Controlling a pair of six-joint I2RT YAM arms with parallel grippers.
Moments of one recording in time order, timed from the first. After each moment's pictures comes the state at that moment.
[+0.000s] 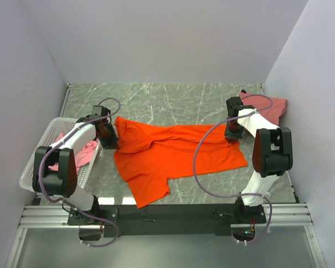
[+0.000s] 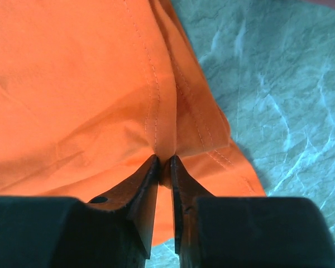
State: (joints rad) left arm -0.11 1.54 0.99 -0.65 0.14 -0.56; right arm 0.05 1.78 1.22 -0.79 0.22 0.39
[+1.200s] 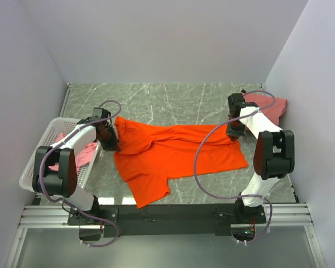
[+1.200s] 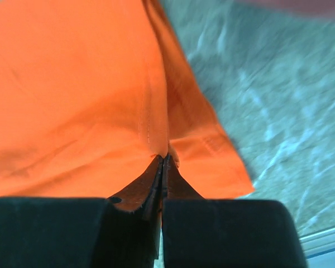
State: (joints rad) left arm -0.11 1.54 0.96 -0.63 0.16 -0.56; right arm 0.05 1.74 1.25 -0.86 0.23 0.37
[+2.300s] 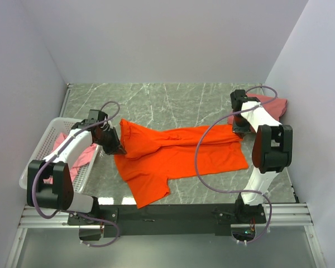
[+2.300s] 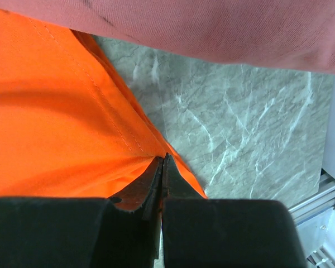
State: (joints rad) left arm -0.11 1.41 0.94 -0.73 0.41 -0.56; right arm 0.01 1.83 1.38 -0.93 0.40 0.29
